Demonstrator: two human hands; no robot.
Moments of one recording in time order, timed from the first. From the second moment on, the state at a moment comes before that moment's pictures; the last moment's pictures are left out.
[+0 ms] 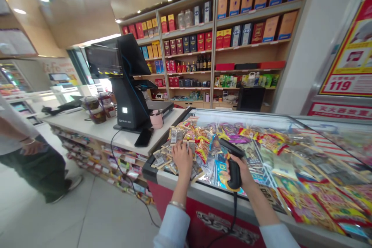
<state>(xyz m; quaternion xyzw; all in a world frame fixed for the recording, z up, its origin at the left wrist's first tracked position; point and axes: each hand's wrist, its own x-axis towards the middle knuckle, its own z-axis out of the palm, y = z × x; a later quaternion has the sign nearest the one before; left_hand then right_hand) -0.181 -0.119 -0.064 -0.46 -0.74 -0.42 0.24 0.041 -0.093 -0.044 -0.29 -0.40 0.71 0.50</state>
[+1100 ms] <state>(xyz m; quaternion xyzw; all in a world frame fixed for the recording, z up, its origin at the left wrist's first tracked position) -0.186 -0.124 -0.055 -0.44 -0.76 -0.42 0.22 0.053 -0.096 -0.031 -0.25 -0.40 0.71 0.53</state>
